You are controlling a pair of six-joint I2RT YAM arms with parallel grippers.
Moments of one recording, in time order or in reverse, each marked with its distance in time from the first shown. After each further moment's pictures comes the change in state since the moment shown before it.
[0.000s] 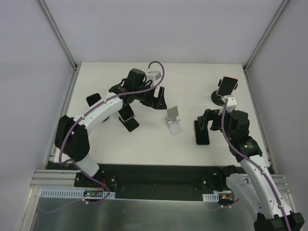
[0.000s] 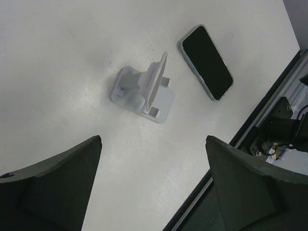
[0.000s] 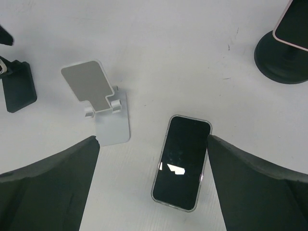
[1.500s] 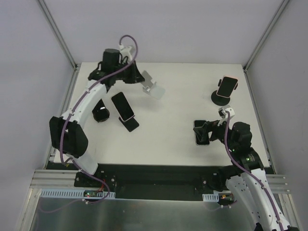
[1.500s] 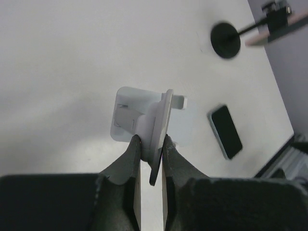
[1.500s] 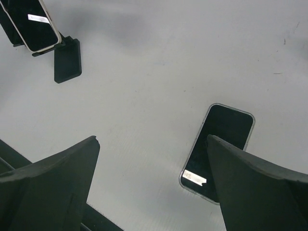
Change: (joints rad) left arm 0.193 0.119 0.239 -0.023 0.024 -0.024; right arm 0.000 -0.251 -0.144 -0.040 -0.200 0.010
